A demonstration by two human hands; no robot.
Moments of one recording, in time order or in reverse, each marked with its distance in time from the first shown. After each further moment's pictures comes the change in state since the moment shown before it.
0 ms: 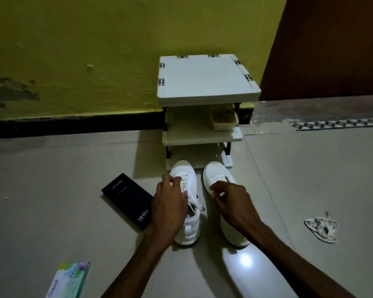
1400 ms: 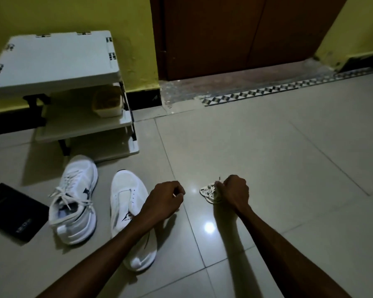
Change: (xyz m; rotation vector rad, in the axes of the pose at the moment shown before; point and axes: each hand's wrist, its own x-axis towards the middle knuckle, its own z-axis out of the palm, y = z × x) left_hand -0.042 0.212 0.123 -0.300 -0.519 0.239; right_hand -0.066 0.279 -0.120 -0.053 0.145 0.748
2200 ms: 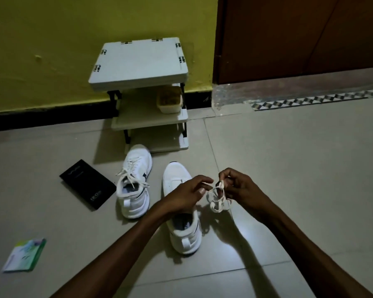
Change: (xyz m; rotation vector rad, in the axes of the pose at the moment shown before) left_hand -0.041 -0.044 -0.050 -0.265 -0.117 0.035; right_hand -0.087 -0.092 -0.015 0.860 -0.800 -0.582
